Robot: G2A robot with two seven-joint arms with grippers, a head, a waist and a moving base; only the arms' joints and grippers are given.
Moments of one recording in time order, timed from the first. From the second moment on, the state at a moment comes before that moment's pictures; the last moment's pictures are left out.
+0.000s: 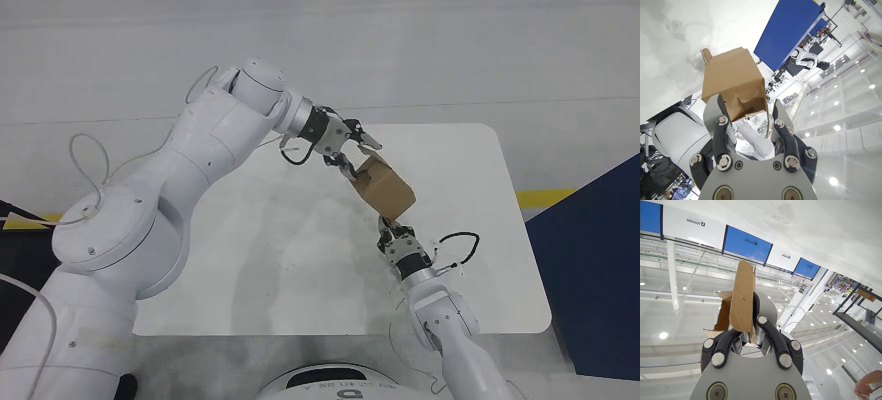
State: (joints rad) left arm 0.14 -1.50 -0.17 -0.53 -0.99 0.52 -1.30; right arm -1.86 -1.36 1.31 -1.88 1.31 0.02 -0.06
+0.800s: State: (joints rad) left arm 0.18 -1.44 -0.17 -0.67 -0.93 0.54 -1.29; right arm -1.84 -1.36 1.32 -1.86 1.33 0.01 -0.08
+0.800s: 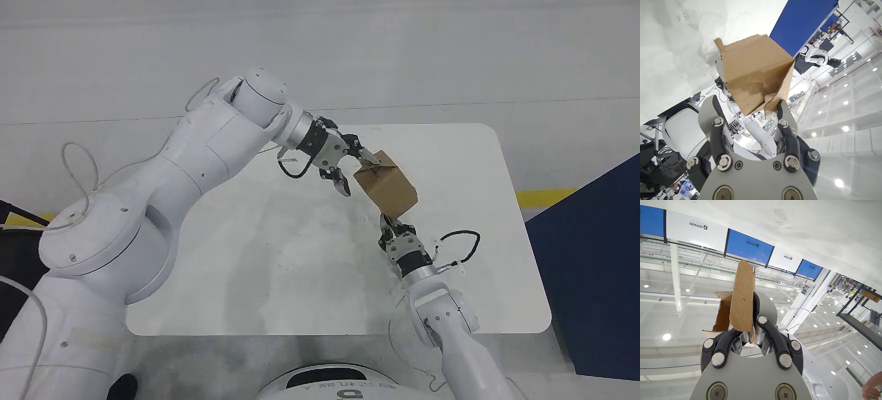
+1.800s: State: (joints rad) left arm 0.22 -1.44 -0.17 -0.69 -0.91 0.56 -1.26; right arm -1.82 -1.37 1.33 -1.85 1.39 0.06 -0.07
